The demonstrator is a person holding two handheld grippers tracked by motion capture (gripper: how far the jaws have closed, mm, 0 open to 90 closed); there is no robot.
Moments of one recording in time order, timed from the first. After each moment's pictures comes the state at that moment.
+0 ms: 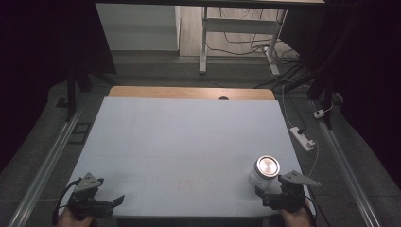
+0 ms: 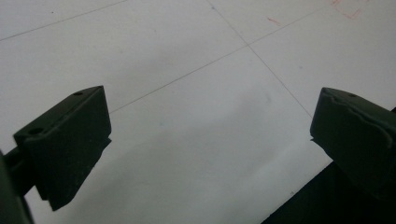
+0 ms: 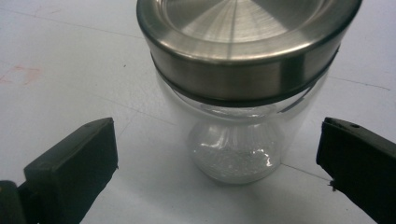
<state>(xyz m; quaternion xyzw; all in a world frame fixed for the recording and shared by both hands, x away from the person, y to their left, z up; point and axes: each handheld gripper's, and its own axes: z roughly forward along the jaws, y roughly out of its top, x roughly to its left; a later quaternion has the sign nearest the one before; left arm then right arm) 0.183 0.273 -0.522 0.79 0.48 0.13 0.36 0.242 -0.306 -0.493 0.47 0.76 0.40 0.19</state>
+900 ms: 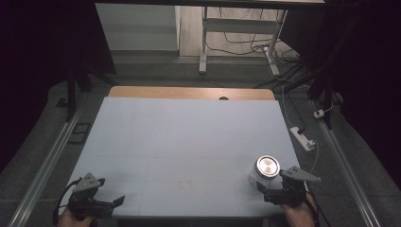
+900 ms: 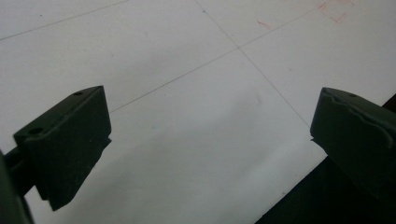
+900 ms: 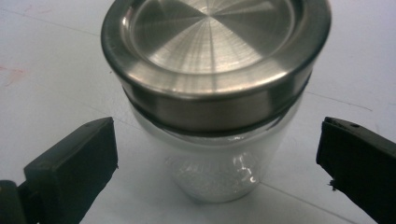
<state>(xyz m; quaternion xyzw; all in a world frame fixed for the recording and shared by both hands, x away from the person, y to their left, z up) 0.184 0.274 -0.521 0.79 0.47 0.12 0.37 0.256 -0.312 -0.493 0.45 0.77 0.40 0.21</state>
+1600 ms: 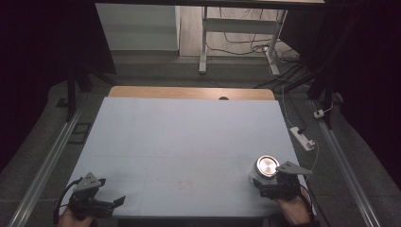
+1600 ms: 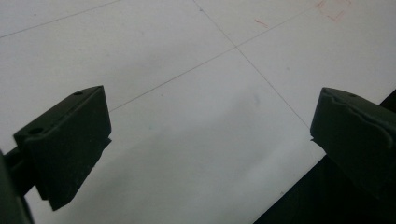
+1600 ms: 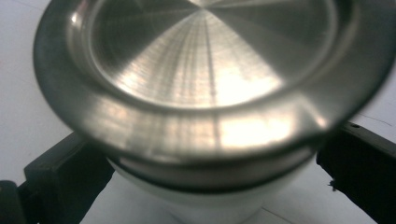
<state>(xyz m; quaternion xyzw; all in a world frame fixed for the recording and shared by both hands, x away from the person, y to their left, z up) 0.185 0.273 -0.522 0.80 0.47 0.11 0.37 0.275 -0.305 -0.502 0.44 0.79 0.38 0.20</state>
